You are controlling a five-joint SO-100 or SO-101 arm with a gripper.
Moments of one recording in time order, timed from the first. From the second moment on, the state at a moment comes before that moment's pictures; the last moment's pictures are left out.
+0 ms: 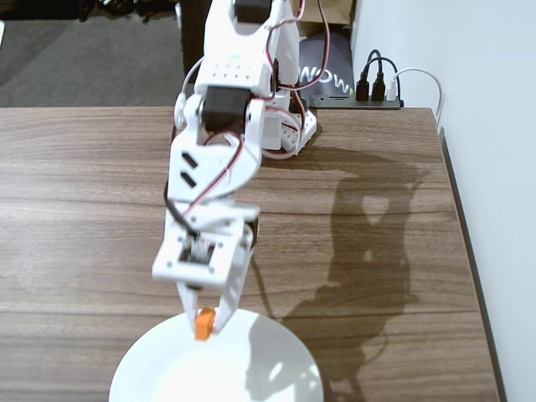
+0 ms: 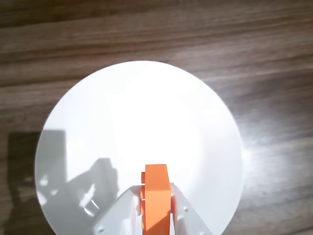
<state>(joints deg) 7.9 79.9 82.4 45.4 -90.1</state>
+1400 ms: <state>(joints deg) 7.5 65.9 73.8 56.7 -84.6</state>
